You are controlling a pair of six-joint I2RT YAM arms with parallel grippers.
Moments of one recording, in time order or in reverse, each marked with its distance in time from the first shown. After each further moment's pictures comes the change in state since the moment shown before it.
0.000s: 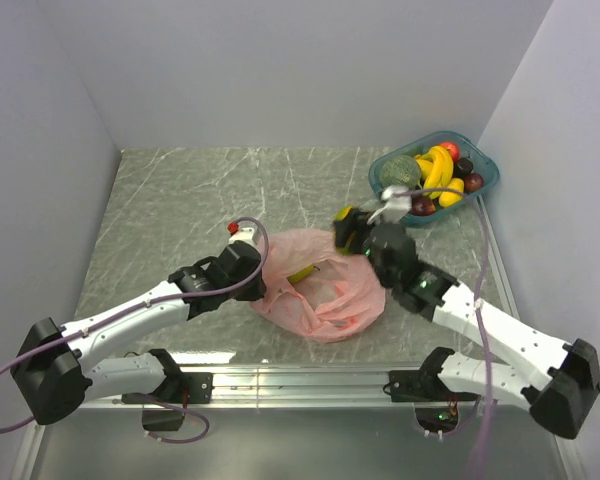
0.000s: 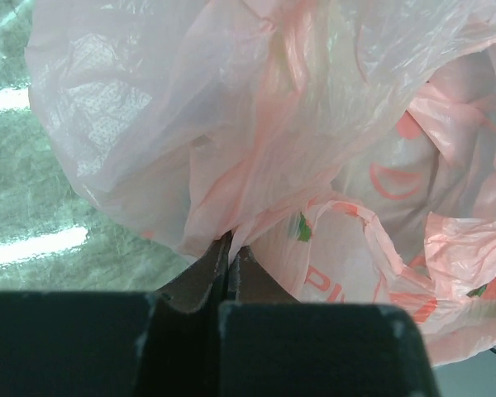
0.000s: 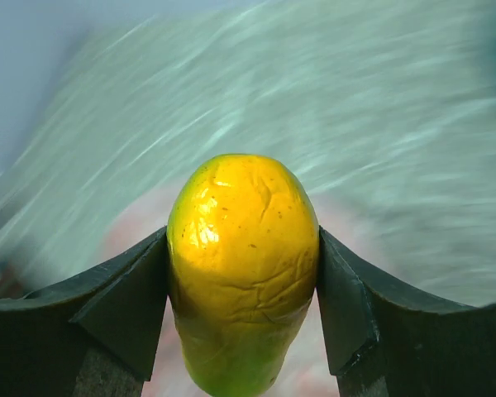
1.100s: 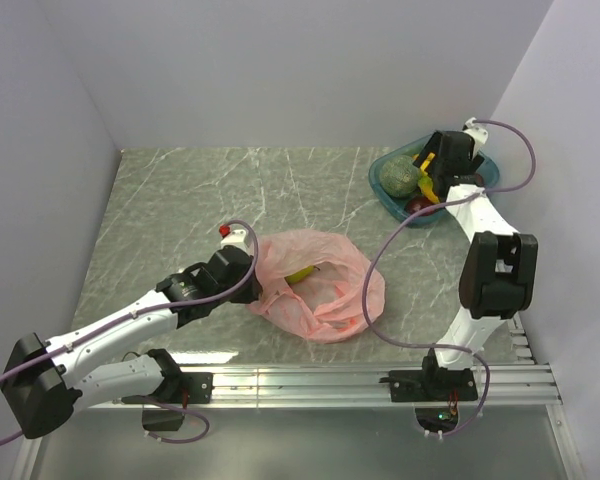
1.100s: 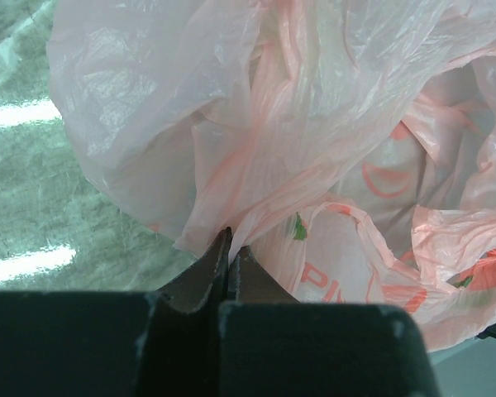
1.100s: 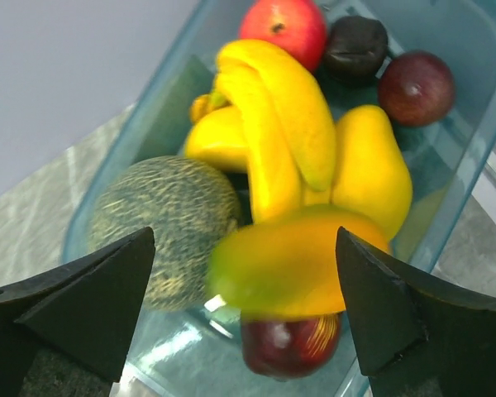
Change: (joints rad) left arm 0.001 -0.101 -0.048 0.006 -0.011 0.000; right arm -0.945 0.784 0.571 0.006 -0.192 -0.069
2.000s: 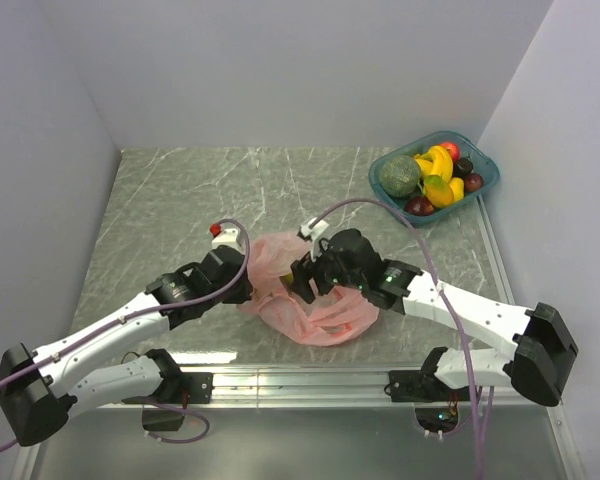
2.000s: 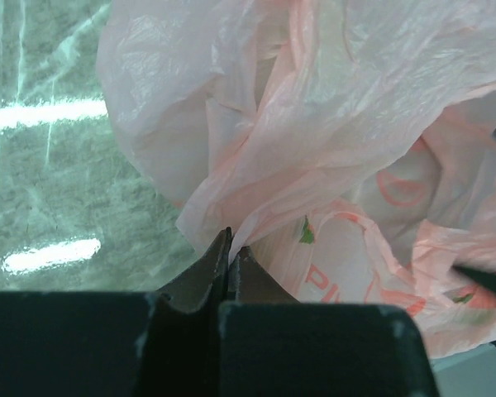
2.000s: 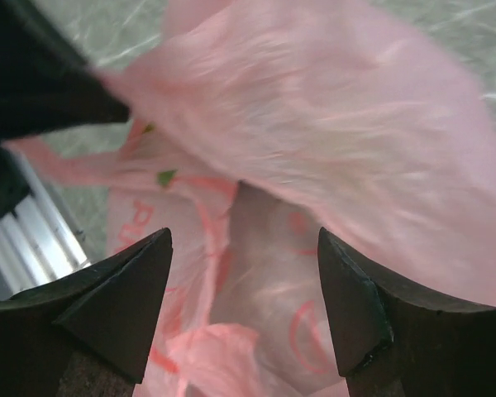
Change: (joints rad) left arm 0.001 -0.060 0.029 -0.126 -0.061 -0.002; right arm 0.933 -0.563 -0.511 -0.120 -0.415 -0.270
